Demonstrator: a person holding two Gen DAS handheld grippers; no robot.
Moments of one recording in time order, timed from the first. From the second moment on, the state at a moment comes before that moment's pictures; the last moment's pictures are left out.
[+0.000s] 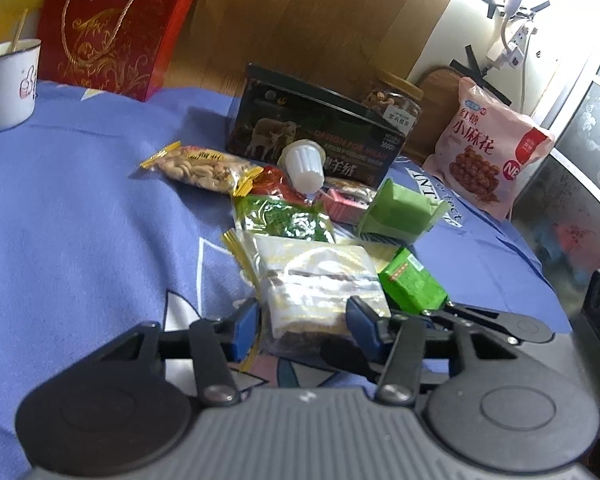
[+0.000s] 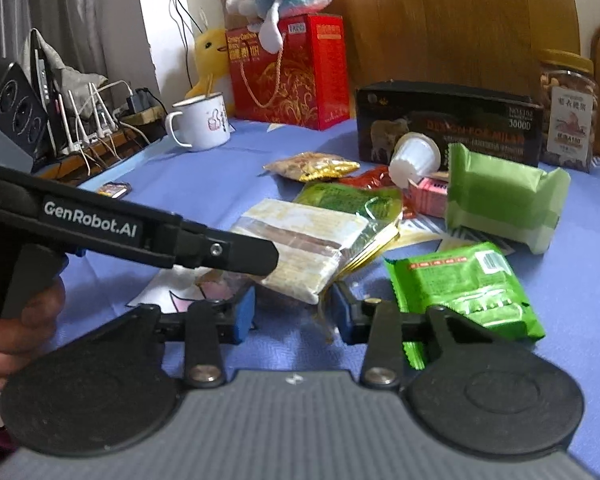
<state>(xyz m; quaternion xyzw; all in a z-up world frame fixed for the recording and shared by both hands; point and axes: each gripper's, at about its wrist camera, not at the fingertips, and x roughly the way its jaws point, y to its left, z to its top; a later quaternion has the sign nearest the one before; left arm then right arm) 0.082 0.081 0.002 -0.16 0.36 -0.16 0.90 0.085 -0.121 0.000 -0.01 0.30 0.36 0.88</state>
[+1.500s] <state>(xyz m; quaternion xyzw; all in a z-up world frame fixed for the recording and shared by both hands) 0.305 0.022 0.060 -0.09 0.28 -0.16 0.94 0.282 -0.150 0.053 -0.01 0.24 0.28 0.93</state>
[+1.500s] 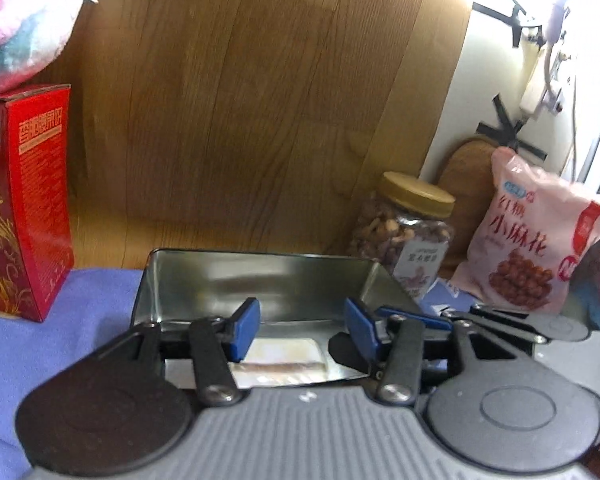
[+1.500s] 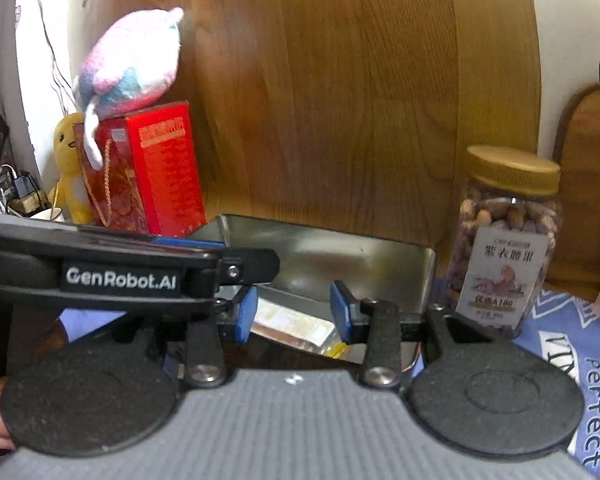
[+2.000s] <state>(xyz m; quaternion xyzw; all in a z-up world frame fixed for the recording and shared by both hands) 0.164 0.044 0.043 -0.12 0.30 -0.20 0.92 0.145 -0.213 0.046 0.08 0.22 0.27 0.93</state>
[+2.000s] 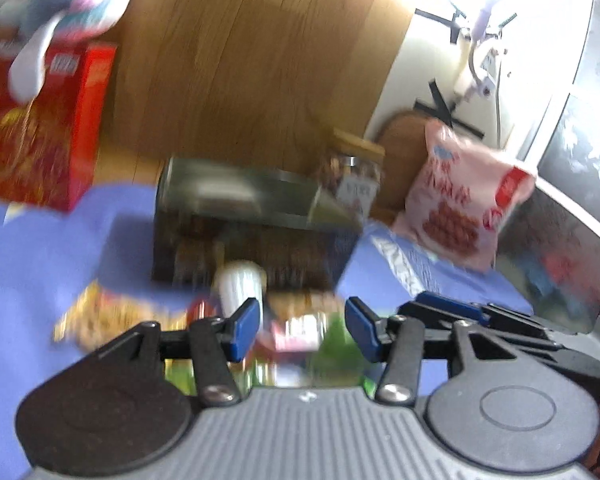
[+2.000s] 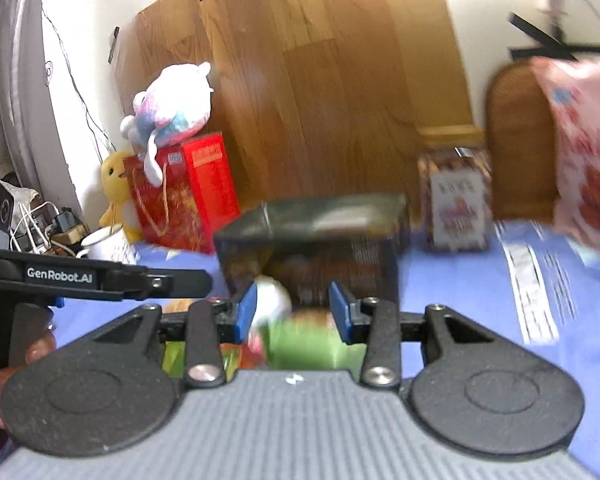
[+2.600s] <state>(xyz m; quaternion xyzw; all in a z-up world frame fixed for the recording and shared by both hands) 0.116 0.045 -0.016 -0.21 0.40 -0.22 0.86 0.095 -0.221 -0.009 0.17 0.35 0.29 0.87</state>
